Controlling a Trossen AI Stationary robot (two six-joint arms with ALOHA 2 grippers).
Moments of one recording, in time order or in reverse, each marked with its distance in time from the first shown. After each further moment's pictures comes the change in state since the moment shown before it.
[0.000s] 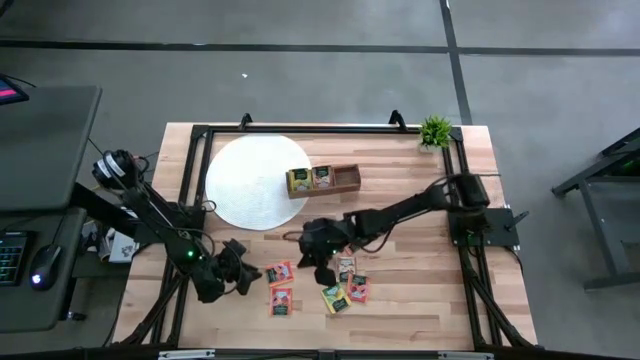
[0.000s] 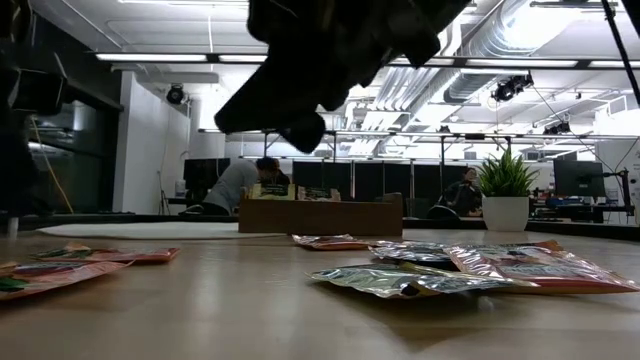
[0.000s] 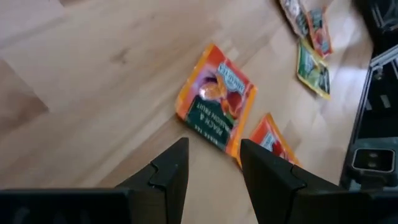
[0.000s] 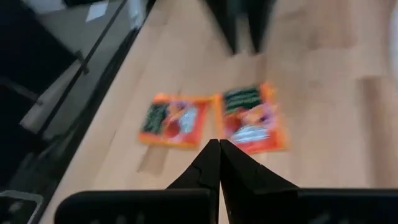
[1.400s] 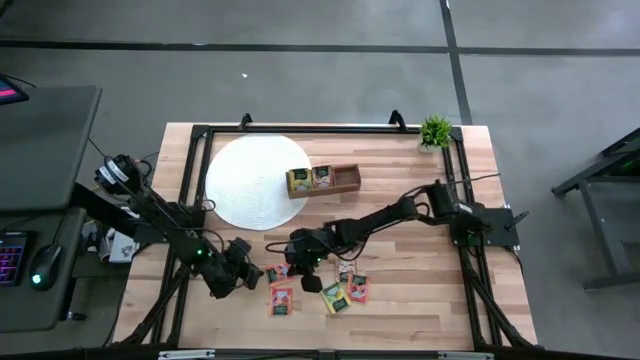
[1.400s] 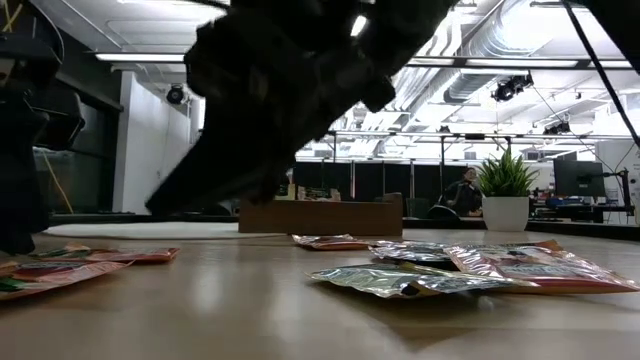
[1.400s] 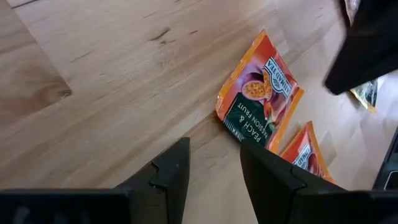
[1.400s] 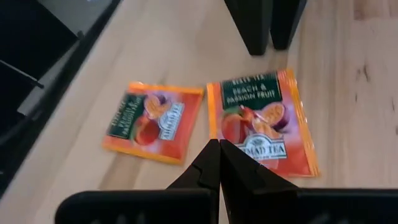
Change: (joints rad) left arm 0.093 0.072 0.000 0.012 0.148 -0.090; right arm 0.001 0.249 0.197 -0.012 -0.043 -0.031
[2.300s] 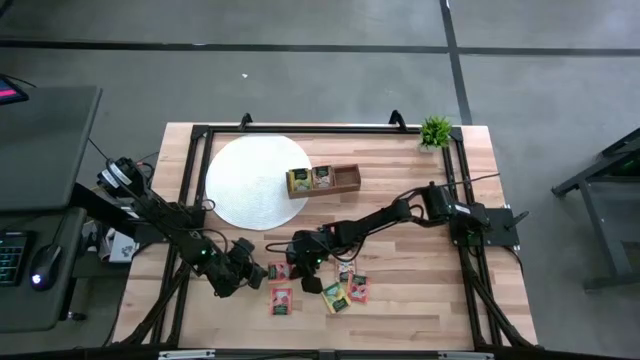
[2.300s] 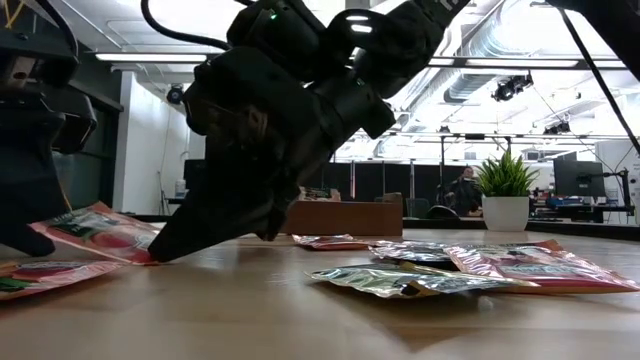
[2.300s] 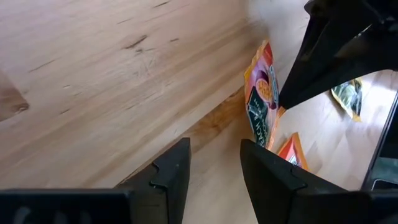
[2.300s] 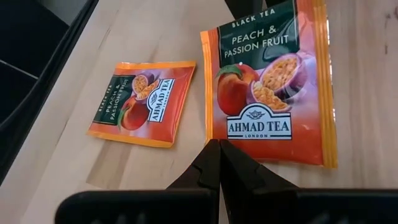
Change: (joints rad) left arm 0.031 0.045 0.000 0.094 -0.010 0.023; right arm -0.006 0.059 -0.010 0.002 -0.031 0.056
